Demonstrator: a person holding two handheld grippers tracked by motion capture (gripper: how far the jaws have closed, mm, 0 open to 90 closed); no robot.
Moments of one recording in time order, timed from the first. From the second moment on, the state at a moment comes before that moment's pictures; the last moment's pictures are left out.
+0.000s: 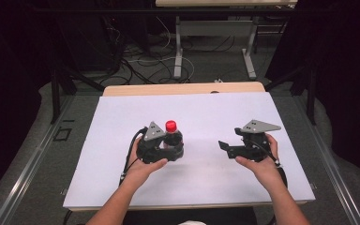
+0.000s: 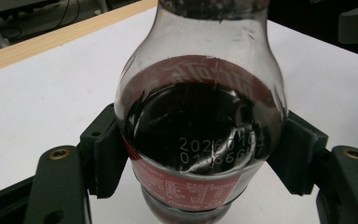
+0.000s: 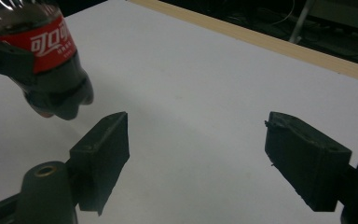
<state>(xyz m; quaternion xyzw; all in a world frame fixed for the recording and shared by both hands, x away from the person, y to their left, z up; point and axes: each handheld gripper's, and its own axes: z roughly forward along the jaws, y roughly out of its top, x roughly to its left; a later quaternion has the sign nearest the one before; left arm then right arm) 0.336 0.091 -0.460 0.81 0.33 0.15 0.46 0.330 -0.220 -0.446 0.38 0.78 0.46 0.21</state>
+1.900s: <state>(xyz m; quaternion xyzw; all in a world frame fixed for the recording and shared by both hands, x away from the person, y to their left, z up) 0.318 0.047 -0.489 0.84 0.29 0.13 0.45 0.322 -0.136 -0.414 0.30 0.79 0.51 0.13</state>
